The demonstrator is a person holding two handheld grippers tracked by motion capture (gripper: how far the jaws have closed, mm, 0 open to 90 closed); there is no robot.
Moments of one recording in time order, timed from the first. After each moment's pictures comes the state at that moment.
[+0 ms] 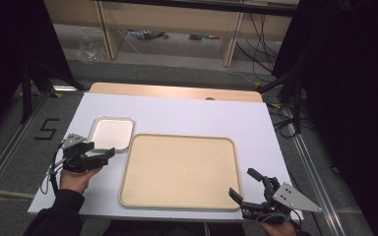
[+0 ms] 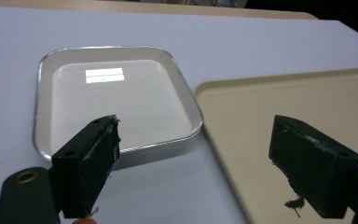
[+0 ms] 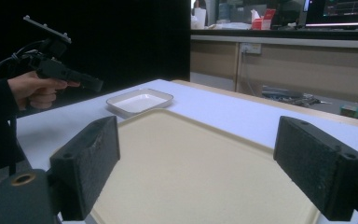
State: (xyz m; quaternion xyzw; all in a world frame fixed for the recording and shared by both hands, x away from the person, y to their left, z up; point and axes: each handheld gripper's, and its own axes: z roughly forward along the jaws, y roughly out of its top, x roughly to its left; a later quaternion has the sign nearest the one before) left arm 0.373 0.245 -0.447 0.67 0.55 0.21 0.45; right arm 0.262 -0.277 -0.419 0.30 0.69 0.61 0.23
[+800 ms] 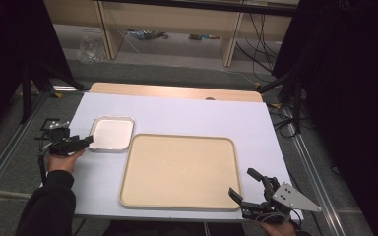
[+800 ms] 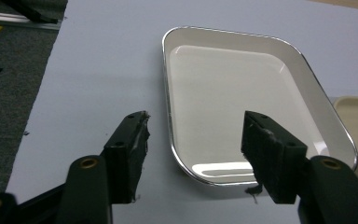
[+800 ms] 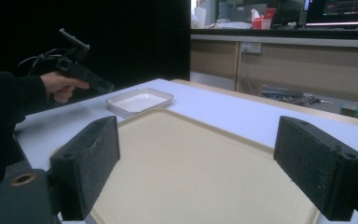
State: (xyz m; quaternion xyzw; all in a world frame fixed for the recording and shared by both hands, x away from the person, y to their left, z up) left arm 0.437 0.311 -0.470 0.62 0.65 0.21 0.38; right arm 0.261 -0.276 -0.420 0.31 0.69 0.61 0.23
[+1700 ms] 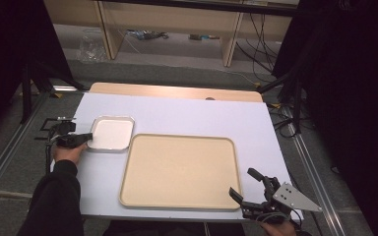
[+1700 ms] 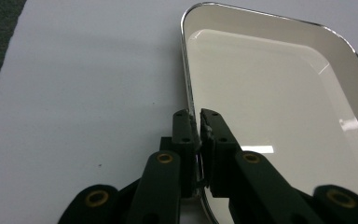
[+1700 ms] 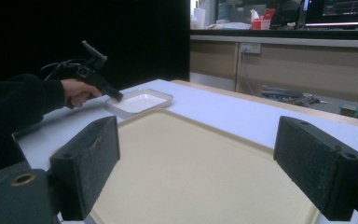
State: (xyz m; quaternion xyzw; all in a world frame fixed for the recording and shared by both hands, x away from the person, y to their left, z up) left arm 0.477 0.318 -0.496 0.63 0.67 0.15 0.37; right arm 0.264 -0.277 -0.420 0.30 0.68 0.62 0.24
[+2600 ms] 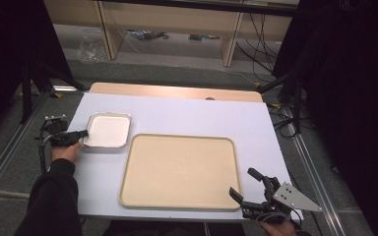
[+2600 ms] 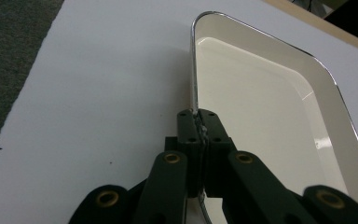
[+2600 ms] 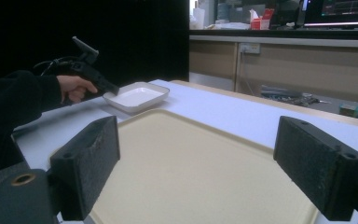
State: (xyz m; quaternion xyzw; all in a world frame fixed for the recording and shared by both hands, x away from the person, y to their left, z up) left arm 0.469 0.331 -0.484 0.56 0.70 0.14 0.42; right arm 0.264 -0.278 -0.420 0.30 0.68 0.62 0.25
